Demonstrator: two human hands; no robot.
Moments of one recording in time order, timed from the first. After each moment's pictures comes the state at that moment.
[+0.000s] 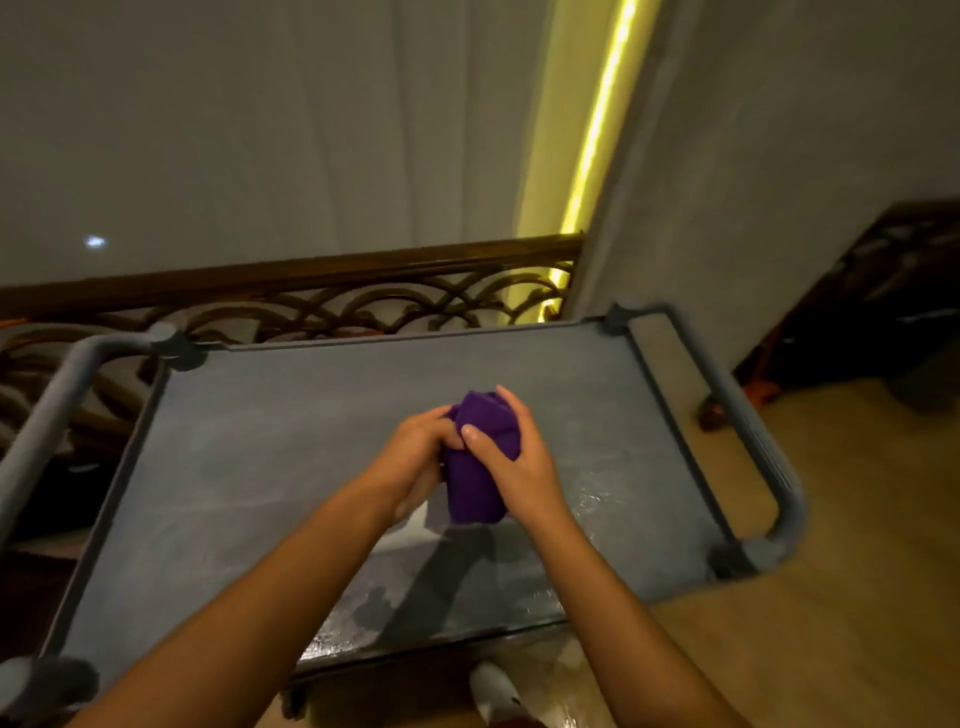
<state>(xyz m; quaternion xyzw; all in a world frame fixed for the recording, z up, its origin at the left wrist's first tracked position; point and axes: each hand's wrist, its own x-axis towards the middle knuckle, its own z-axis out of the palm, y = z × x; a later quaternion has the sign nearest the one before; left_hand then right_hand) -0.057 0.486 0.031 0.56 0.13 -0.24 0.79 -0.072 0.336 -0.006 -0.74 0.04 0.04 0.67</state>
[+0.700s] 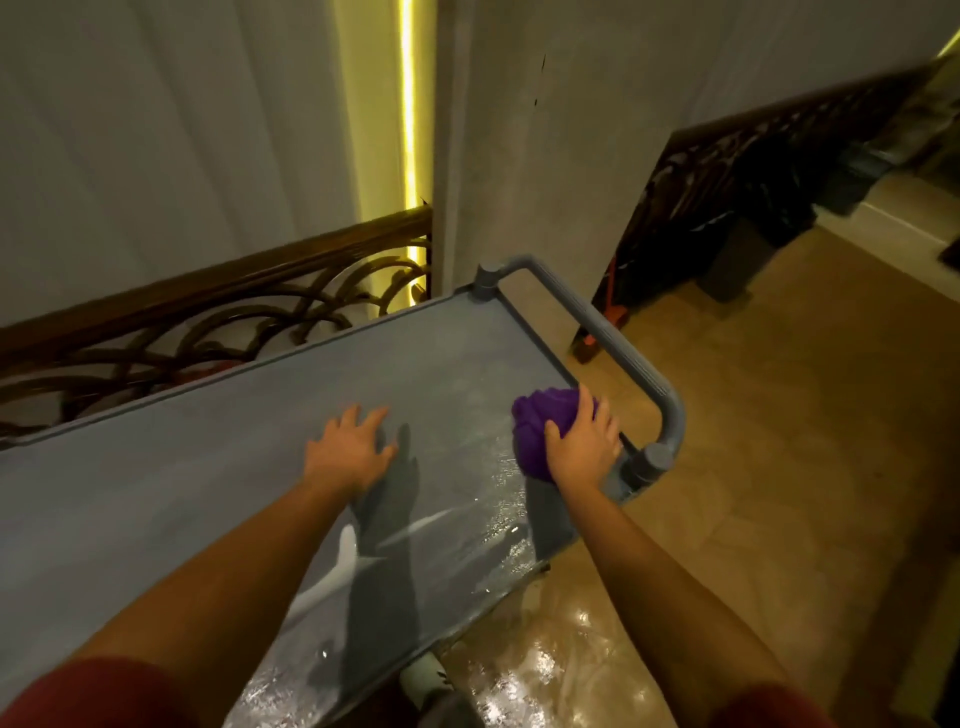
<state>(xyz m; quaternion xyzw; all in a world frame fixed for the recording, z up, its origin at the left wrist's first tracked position) 0.032 0.473 -0.067 0.96 -0.15 -0.22 0.12 -0.083 0.191 -0.076 -0.89 0.39 -0.11 0.23</state>
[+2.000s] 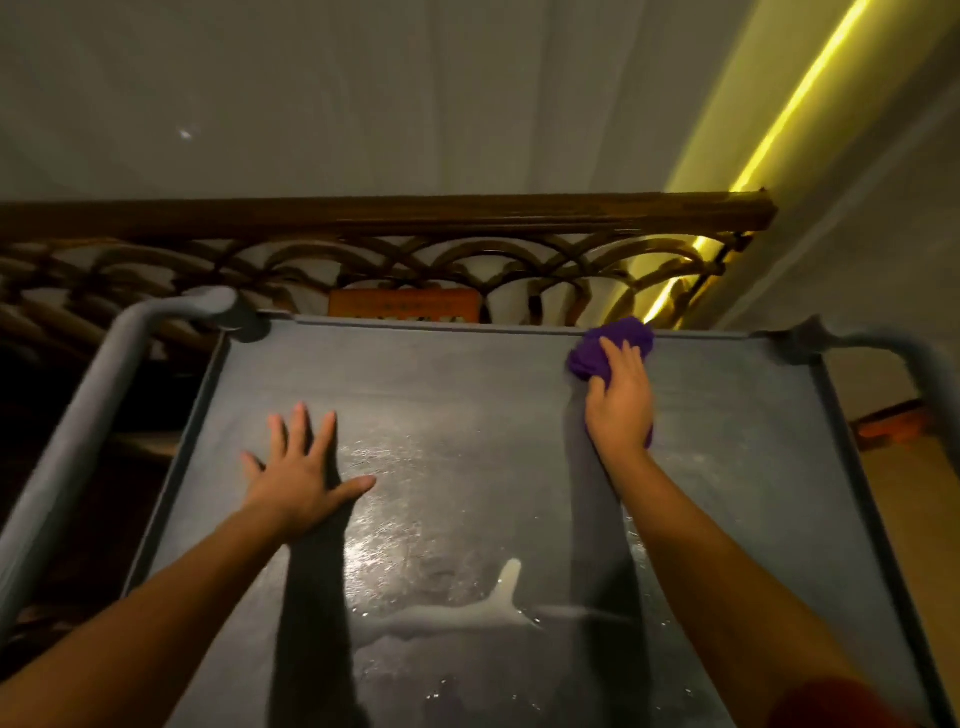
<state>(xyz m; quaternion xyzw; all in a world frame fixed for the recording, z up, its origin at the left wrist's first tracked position) 0.010 0.743 -0.114 0.95 0.15 -0.26 0.06 0.161 0.374 -0.127 -0.94 0.07 -0.05 0.33</state>
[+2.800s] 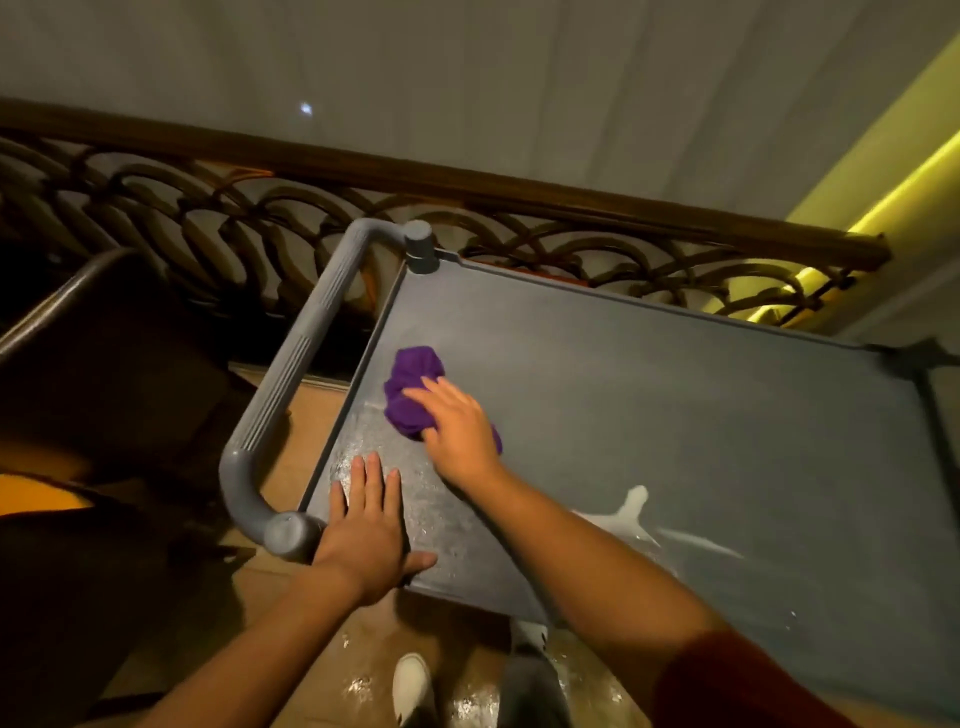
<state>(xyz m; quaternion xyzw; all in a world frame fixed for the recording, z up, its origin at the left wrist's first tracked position) -0.216 0.784 -0.083 0.94 0.12 -0.31 0.02 -0.064 0.698 -0.111 -0.88 -0.33 0.11 0.33</state>
